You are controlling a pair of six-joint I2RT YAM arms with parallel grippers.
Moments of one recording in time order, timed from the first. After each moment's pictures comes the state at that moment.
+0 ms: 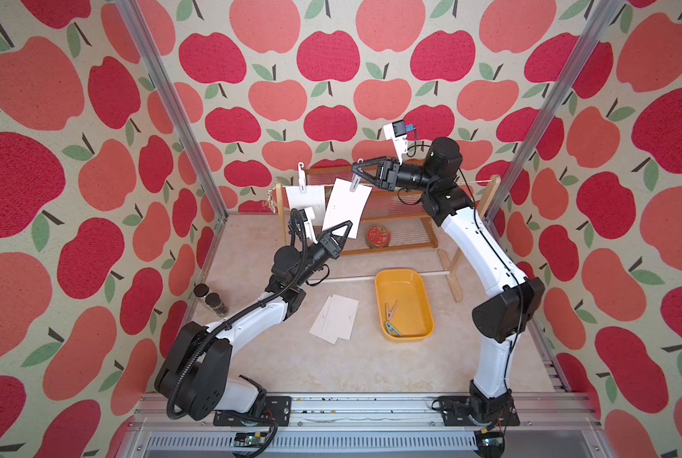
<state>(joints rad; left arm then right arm) -0.51 1.41 0.82 0.91 0.31 -0.95 0.50 1.96 2.18 0.00 -1.02 0.62</state>
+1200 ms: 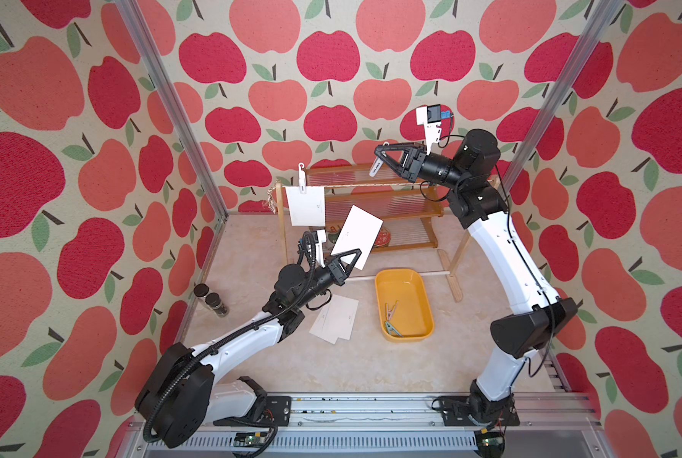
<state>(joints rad) -0.64 1.24 0.65 0.73 0.31 -0.89 0.44 1.77 2.10 -0.08 -0.85 0.56</state>
